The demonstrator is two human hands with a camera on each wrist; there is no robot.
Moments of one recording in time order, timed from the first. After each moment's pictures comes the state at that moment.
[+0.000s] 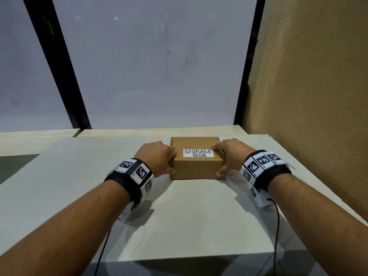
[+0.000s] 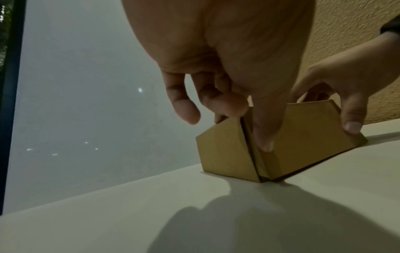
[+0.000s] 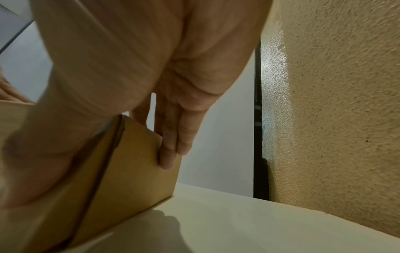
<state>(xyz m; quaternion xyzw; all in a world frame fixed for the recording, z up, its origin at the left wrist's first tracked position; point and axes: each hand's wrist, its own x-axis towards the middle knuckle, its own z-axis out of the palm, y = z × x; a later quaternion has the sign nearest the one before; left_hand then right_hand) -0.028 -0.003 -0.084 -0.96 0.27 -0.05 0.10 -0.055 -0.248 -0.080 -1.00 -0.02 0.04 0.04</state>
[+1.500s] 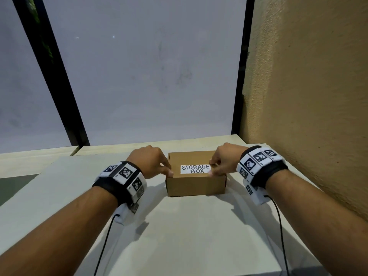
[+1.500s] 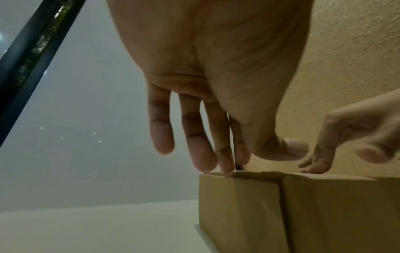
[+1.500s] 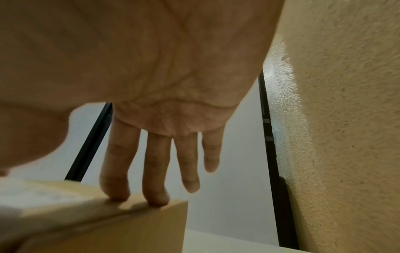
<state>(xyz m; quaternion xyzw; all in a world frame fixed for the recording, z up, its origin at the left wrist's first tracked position) -0.005 0.005 -0.056 -0.97 0.23 -0.01 -0.02 -0.044 -0.245 -0.052 -1.00 -0.03 0.08 0.00</state>
